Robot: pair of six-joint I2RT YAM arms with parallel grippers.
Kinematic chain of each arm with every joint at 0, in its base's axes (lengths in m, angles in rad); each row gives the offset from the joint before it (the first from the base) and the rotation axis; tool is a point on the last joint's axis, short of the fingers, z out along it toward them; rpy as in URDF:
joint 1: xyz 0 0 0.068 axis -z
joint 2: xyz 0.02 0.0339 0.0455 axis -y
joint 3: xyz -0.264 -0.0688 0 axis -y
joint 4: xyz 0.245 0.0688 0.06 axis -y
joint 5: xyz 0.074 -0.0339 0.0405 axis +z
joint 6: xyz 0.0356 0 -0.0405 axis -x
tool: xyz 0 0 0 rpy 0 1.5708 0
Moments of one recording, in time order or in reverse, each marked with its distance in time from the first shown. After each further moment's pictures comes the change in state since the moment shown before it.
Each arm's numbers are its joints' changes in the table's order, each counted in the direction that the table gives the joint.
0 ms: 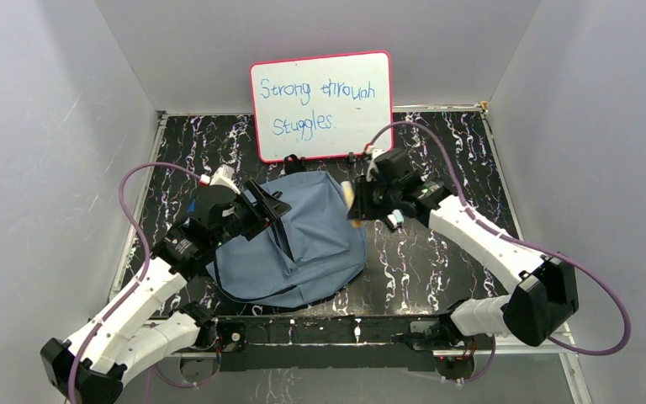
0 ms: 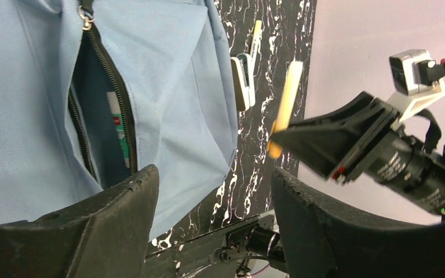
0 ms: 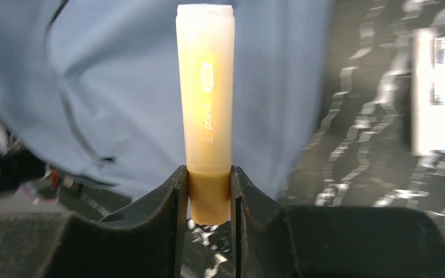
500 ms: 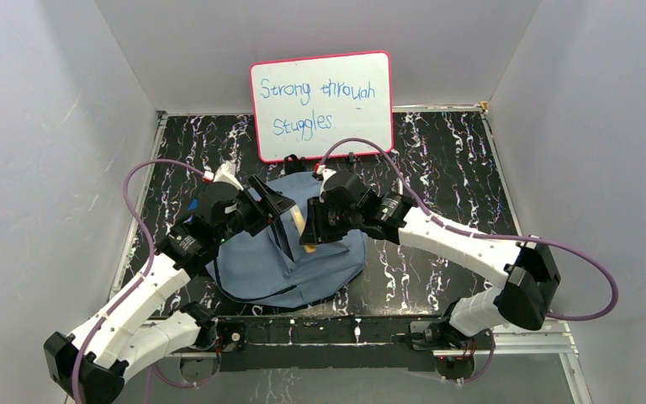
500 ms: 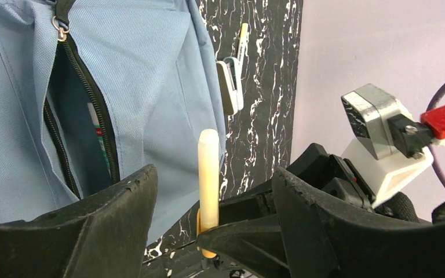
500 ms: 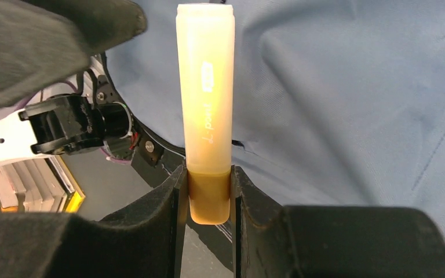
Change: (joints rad) left arm 0.000 -0.042 0.000 0.083 -0.023 0.002; right arm -0.396 -0.097 0.075 0.110 0.023 -0.247
